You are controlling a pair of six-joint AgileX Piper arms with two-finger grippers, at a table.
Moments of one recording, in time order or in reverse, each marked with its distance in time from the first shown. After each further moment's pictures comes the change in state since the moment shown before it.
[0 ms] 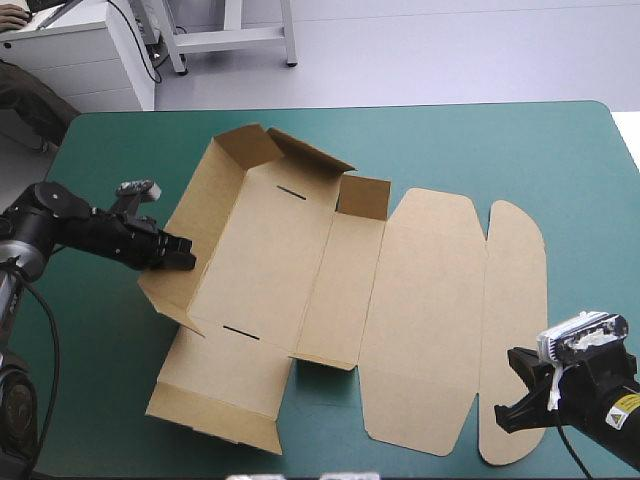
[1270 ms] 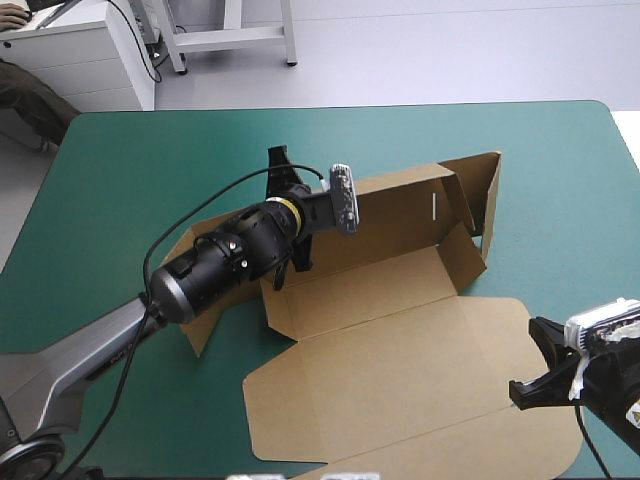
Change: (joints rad) left arm -1.002 0.020 -0.188 1.320 -0.467 -0.248; right arm 0.000 -0.018 -0.061 -0.080 -0.115 0.070
